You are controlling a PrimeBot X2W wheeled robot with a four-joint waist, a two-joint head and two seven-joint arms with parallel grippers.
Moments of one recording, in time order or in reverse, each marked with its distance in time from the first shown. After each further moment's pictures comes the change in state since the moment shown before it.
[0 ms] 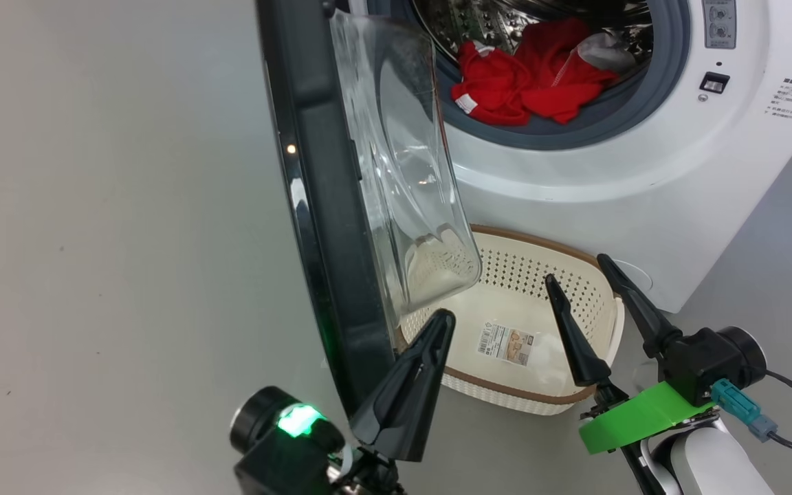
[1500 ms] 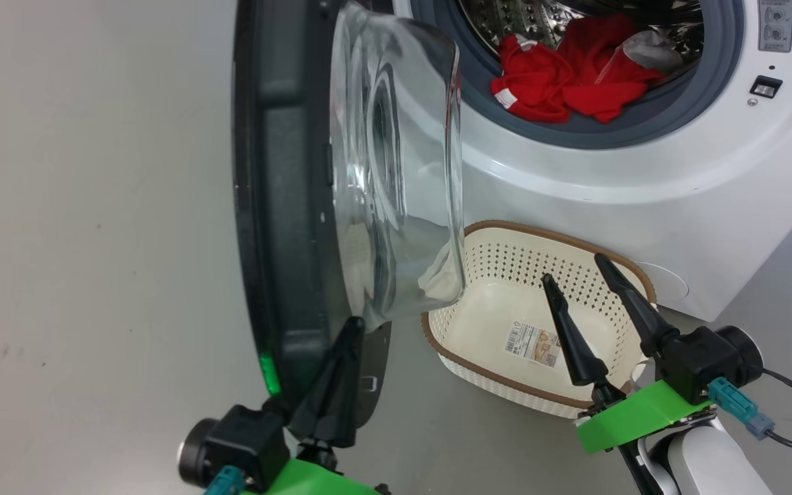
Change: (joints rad) left arm 0.010 0.040 0.064 0.175 -0.057 0.168 0.003; right arm -0.007 0.000 0.007 0.007 0.009 0.000 0.000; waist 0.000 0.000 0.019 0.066
